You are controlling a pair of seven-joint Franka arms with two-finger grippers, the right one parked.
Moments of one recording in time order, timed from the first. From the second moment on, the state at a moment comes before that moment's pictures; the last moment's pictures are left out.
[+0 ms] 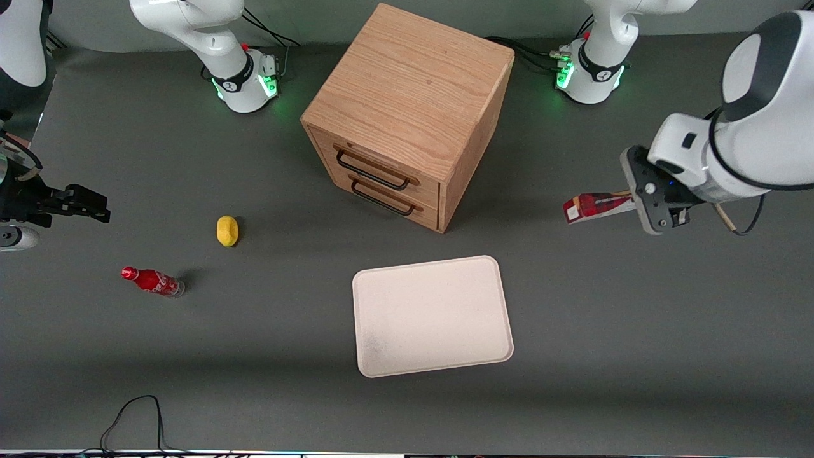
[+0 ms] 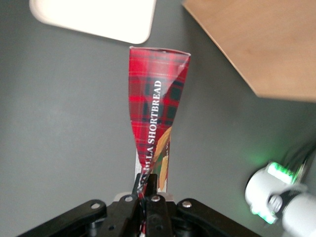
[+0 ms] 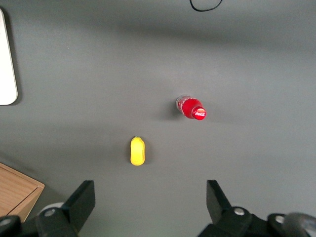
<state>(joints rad) -0.19 0.24 -0.03 -1.43 -0.07 1.44 0.95</state>
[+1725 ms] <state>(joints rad) -0.36 0.82 -0.14 -1.18 0.13 2.10 -0.77</state>
